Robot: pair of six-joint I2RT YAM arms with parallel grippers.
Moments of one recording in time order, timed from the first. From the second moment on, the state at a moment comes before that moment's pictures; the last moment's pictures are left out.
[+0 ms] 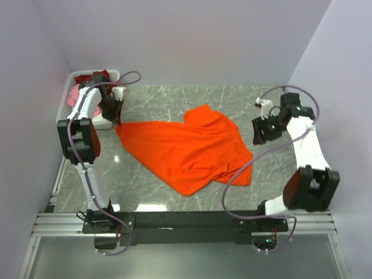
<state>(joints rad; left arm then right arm) 0.09 2.11 1.87 -1.08 0.31 0.36 -0.17 1.38 1.27 -1.12 -0.42 -0.55</state>
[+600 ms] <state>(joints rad) 0.03 2.11 1.92 -1.10 0.24 0.37 0.12 2.21 1.96 -0.86 -0.14 -0.30</state>
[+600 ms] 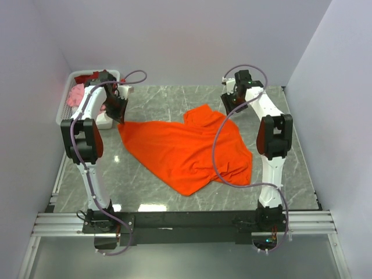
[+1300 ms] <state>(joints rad) -0.01 2.21 2.00 -1.13 0.26 0.33 0.05 2.18 1.72 -0.91 -0.10 -0.43</state>
